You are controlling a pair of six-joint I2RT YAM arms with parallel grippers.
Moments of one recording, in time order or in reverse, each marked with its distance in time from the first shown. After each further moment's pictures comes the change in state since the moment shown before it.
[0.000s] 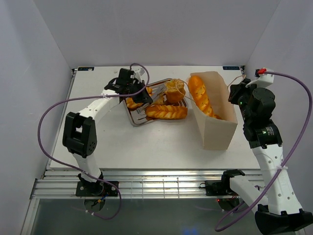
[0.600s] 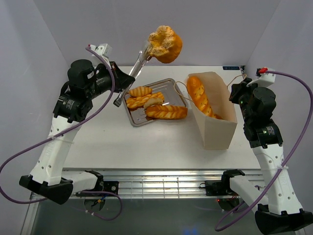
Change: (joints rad) left arm 0.002 -0.606 0.131 -0.165 -0.156 0.070; right arm 0.000 0.006 0.019 -0.008 0.026 0.000
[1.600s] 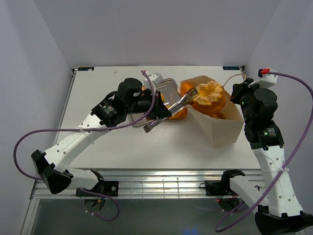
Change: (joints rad) left arm -0.418 0.099 -0.169 0.047 0.056 -0.108; right arm 0.000 -0.016 0.002 0.000 0.012 0.002
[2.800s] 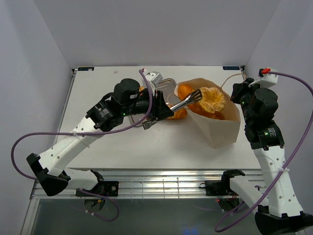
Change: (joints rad) left arm -0.048 -0.020 0.026 0.004 -0.065 0.031; right arm 0.000 0.000 0.007 -0.002 0.000 0.006
